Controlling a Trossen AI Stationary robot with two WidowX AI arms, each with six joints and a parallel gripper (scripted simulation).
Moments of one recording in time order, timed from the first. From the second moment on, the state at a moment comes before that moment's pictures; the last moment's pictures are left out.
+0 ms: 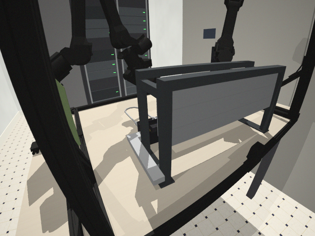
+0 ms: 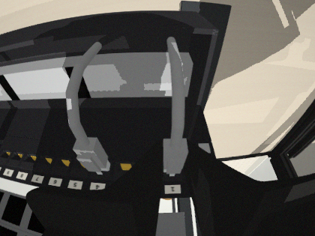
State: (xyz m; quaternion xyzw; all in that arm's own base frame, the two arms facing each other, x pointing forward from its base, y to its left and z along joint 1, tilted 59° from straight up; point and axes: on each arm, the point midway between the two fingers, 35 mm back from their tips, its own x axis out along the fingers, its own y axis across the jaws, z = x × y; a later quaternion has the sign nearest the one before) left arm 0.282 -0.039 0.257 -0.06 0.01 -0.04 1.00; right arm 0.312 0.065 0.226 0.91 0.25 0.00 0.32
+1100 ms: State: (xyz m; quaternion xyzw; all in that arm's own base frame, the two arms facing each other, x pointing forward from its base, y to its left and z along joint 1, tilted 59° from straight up) left arm 0.282 -0.039 0.257 -0.06 0.01 -0.04 1.00; right arm 0.310 0.061 0.224 0.90 0.28 0.05 0.33
